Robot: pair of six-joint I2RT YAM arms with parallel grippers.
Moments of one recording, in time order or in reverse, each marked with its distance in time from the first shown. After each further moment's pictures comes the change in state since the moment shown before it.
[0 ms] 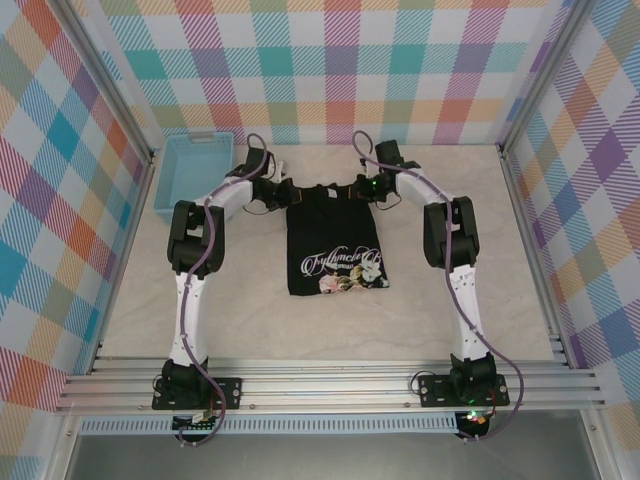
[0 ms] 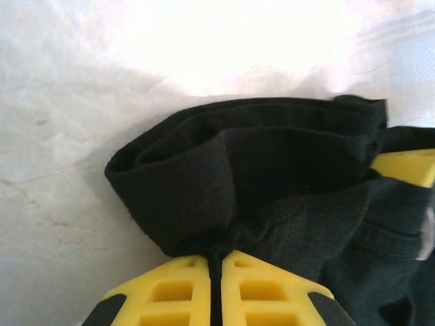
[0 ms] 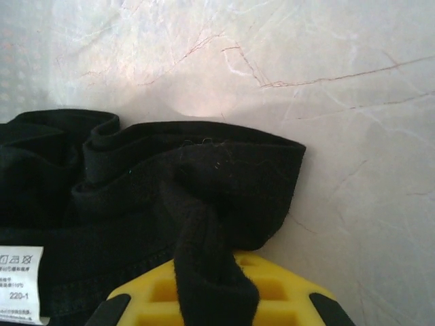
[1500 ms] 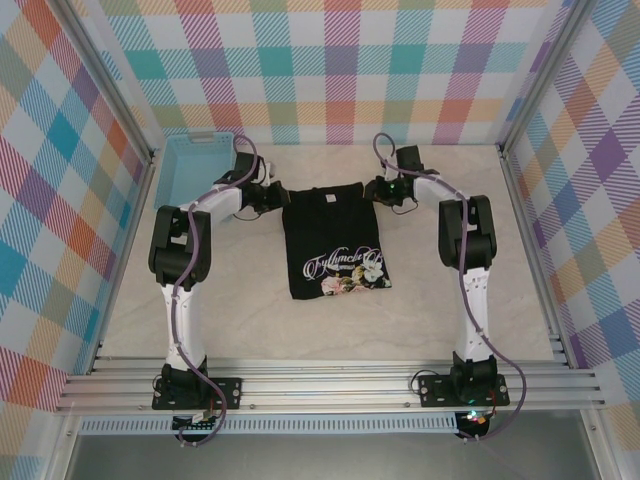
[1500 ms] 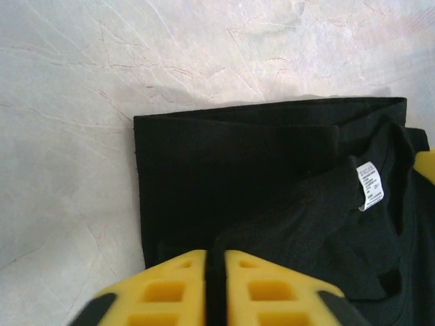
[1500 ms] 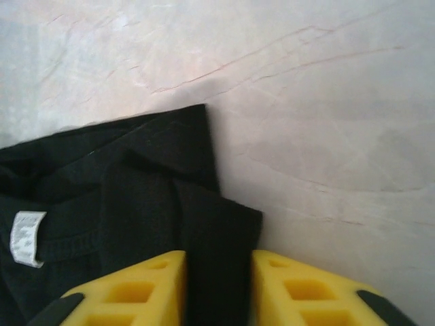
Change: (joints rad) left arm 0.025 -0.208 -0.288 0.131 -0.144 -0.013; right arm -0.081 -0.112 -0.240 0.171 0.000 0.033
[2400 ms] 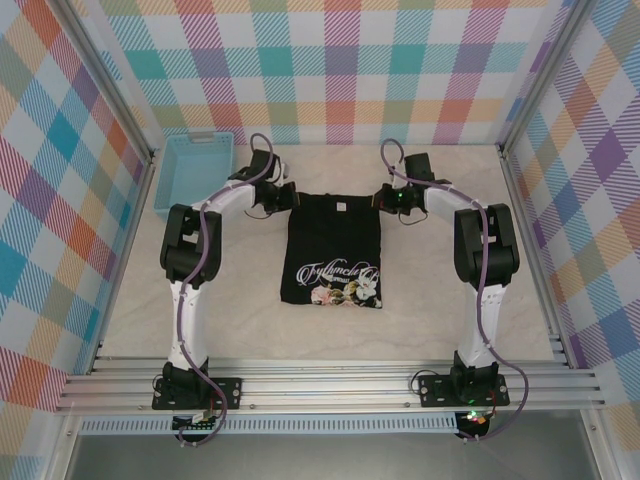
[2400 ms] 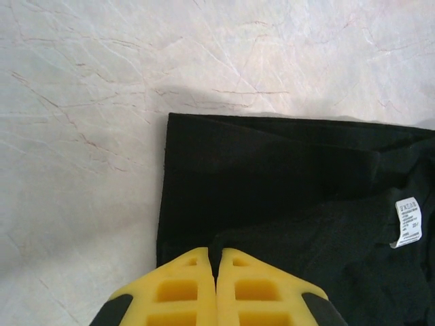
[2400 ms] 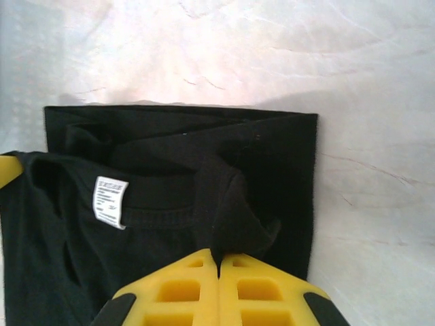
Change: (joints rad) left arm -0.066 0.060 0.114 -0.119 -0.063 0.030; right arm 0.000 -0.274 -0.330 0.095 -0.008 0.029
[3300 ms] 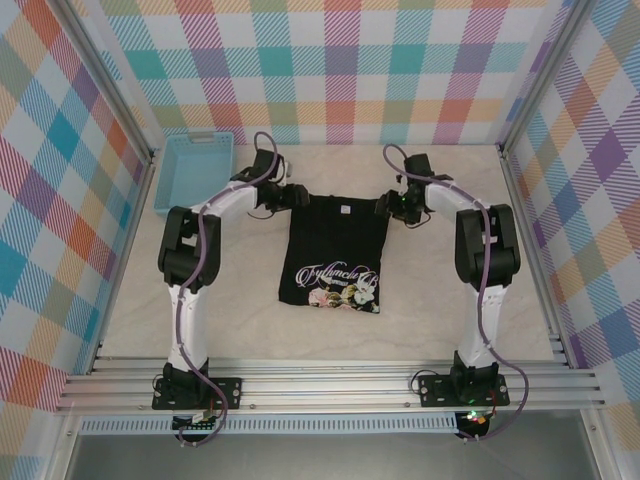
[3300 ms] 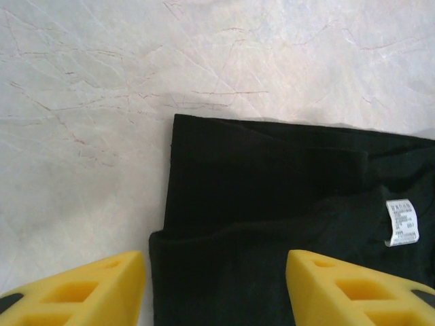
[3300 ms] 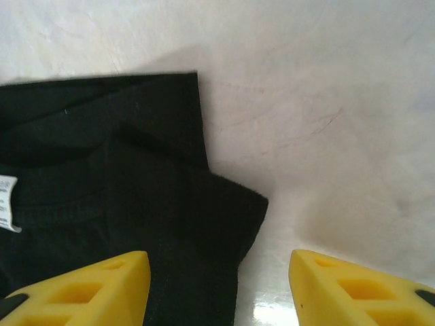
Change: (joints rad) left arm -0.043 -0.039 -0.016 0.003 -0.057 0.027; right arm -0.002 -0.007 0.028 -0.248 0.210 0.035
